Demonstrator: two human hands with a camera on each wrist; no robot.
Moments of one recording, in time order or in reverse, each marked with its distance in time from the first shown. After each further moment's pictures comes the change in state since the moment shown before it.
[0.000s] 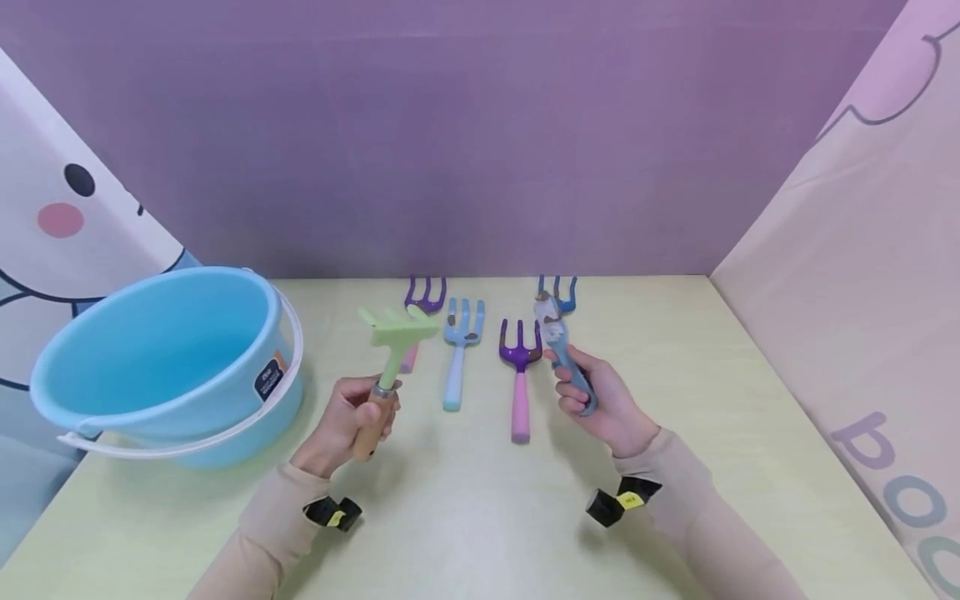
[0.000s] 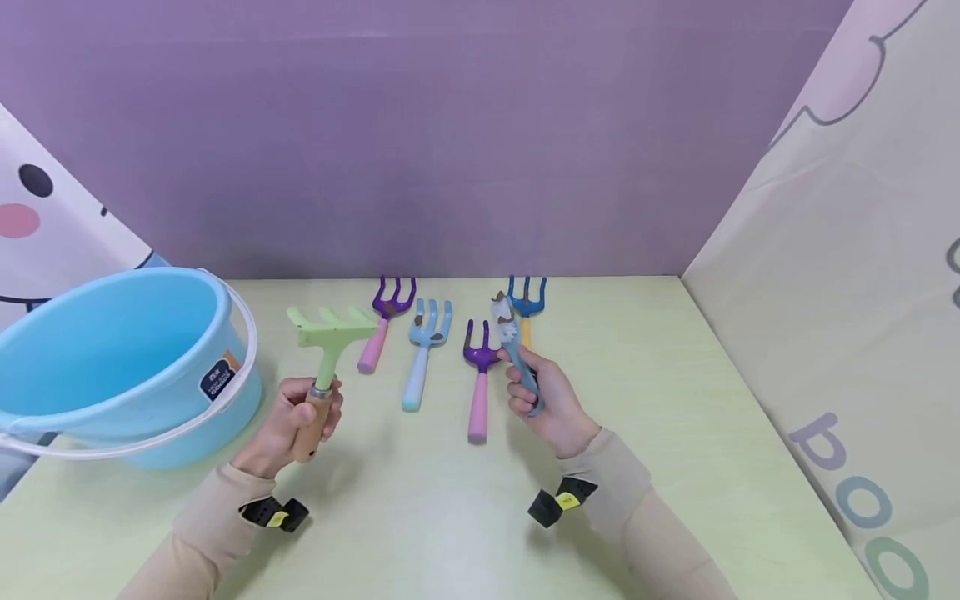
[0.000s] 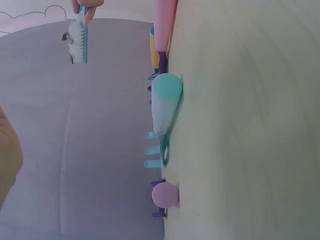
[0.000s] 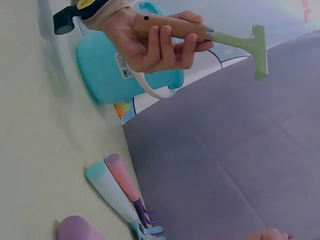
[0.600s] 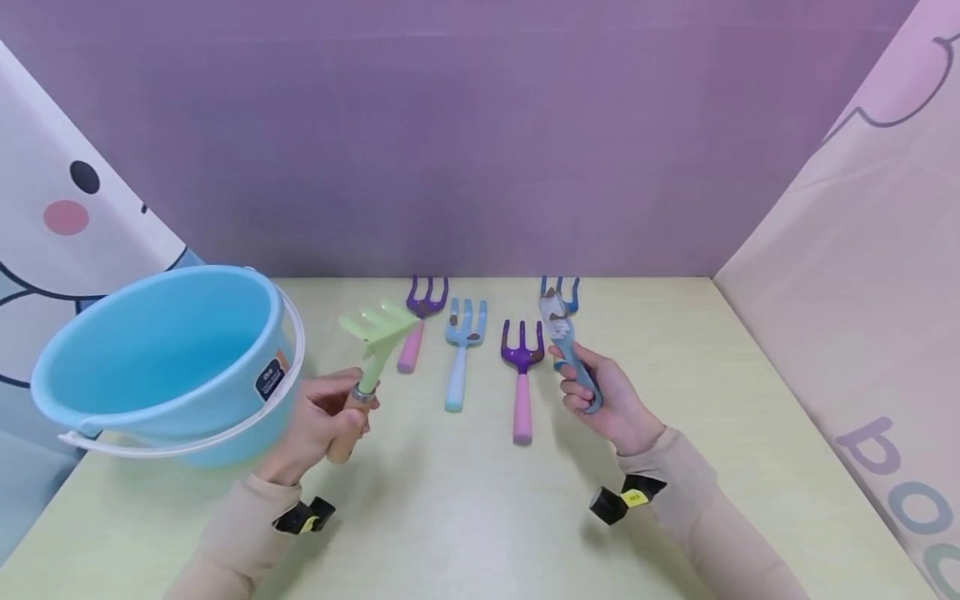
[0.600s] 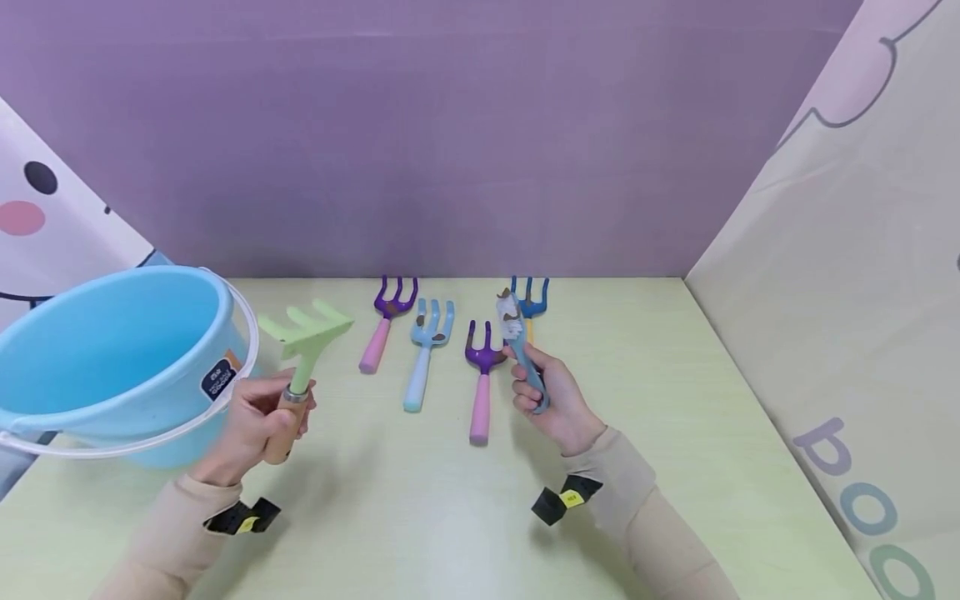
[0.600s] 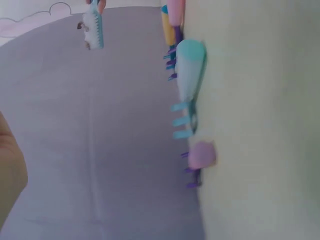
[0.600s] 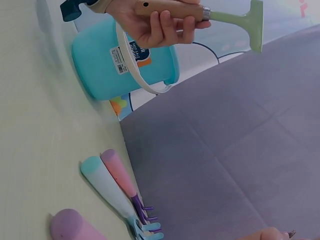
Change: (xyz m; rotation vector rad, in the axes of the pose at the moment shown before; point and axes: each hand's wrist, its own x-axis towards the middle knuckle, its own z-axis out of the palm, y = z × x) left_hand -0.011 0.038 0.000 0.268 0.097 0.088; right_hand 0.003 -0.006 -0.005 0.027 0.026 0.017
